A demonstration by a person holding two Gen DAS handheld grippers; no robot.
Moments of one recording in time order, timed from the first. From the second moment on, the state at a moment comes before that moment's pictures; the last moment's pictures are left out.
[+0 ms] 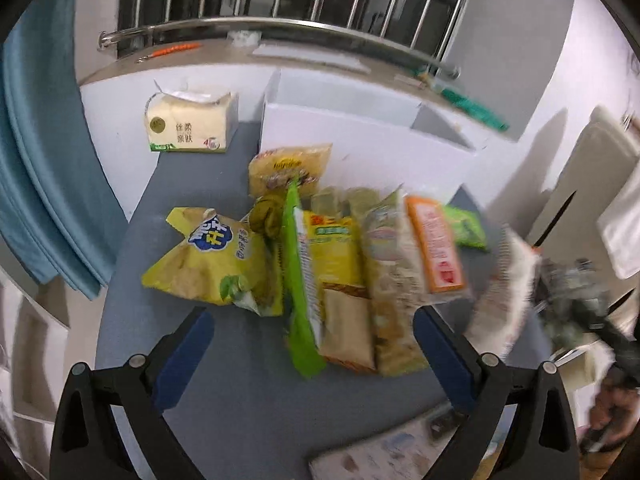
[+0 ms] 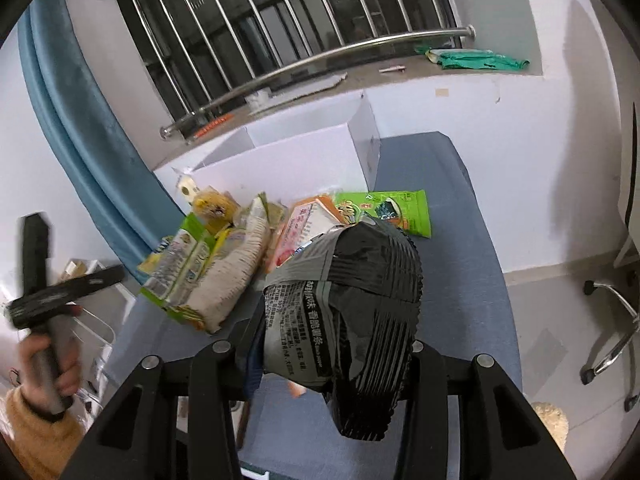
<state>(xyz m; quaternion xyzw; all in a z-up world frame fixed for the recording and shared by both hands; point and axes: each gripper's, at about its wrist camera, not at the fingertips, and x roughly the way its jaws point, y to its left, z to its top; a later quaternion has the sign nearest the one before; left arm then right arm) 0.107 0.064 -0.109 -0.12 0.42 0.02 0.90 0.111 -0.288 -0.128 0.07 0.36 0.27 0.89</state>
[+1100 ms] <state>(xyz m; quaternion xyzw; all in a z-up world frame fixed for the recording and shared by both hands) 0.113 0.075 -0.014 -0.09 0.29 -0.03 0.95 0.120 -0.269 -0.098 0.09 0.32 0.32 0.89</state>
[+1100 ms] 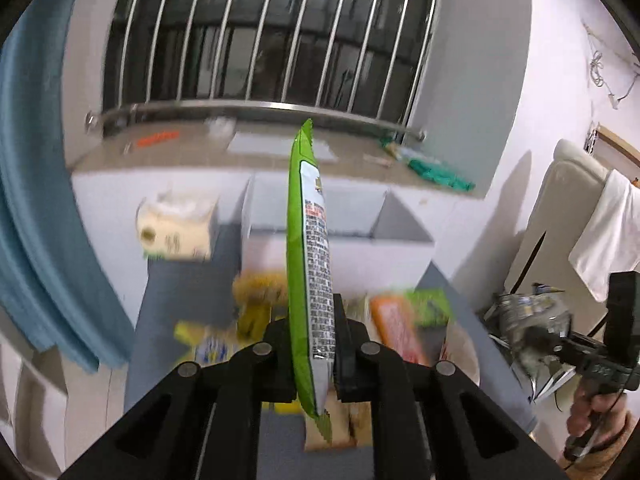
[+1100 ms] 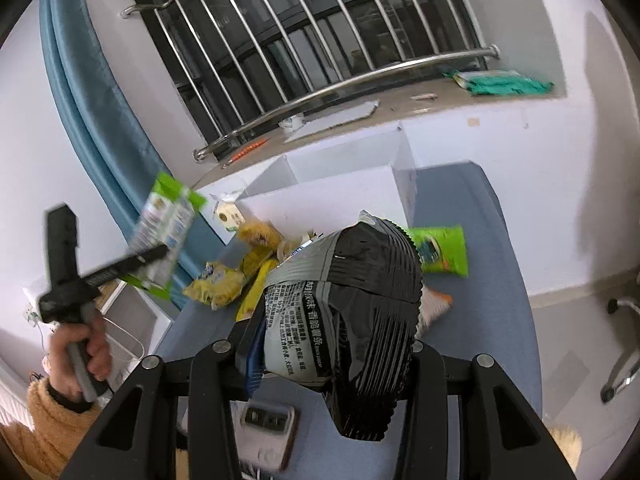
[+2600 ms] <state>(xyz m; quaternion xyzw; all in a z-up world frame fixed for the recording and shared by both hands) 0.099 0.073 0.024 -0.09 0.24 -0.08 0.96 0.186 -0.211 -0.009 0.07 0.26 0.34 0.90</state>
